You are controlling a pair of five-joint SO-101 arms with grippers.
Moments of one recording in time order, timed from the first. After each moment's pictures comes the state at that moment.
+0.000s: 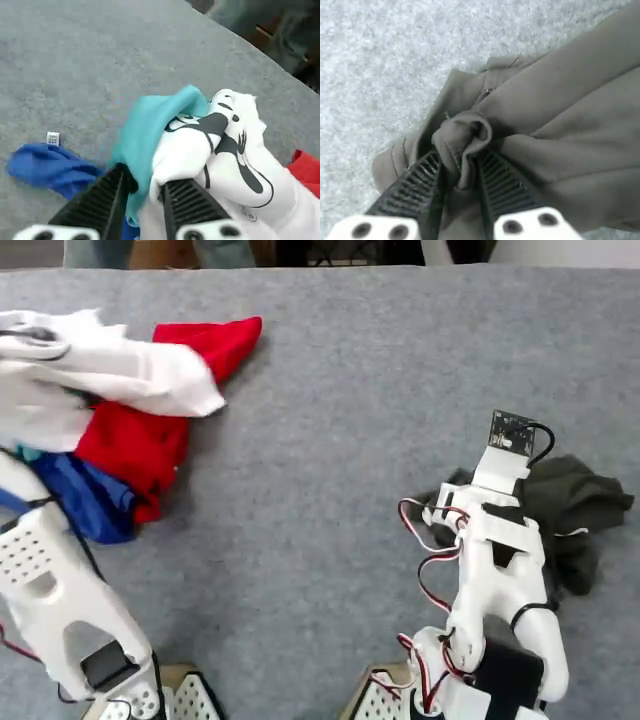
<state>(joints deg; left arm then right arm) -40.4 43.5 -92.4 100.4 6.7 19.8 -18.6 63.6 27.6 1.3</state>
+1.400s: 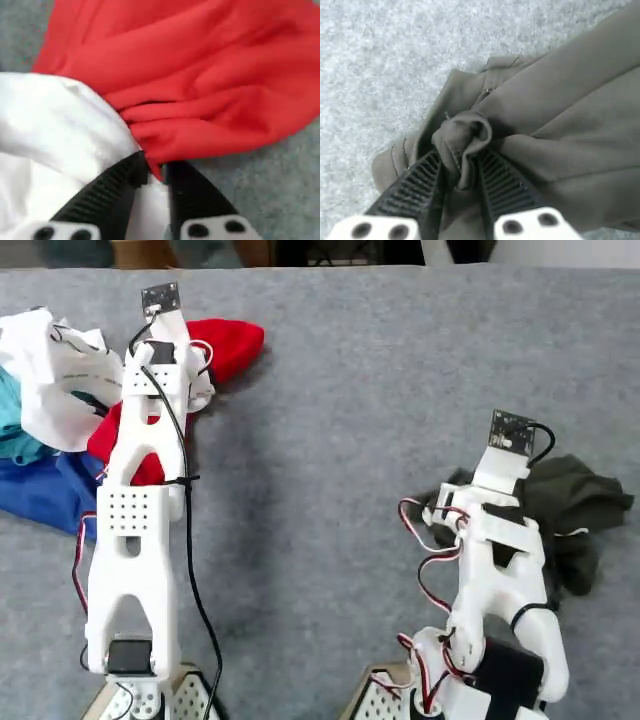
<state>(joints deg) -6.2 64.0 -65.3 73.5 12.4 19.8 -18.6 63.6 27.6 1.3</state>
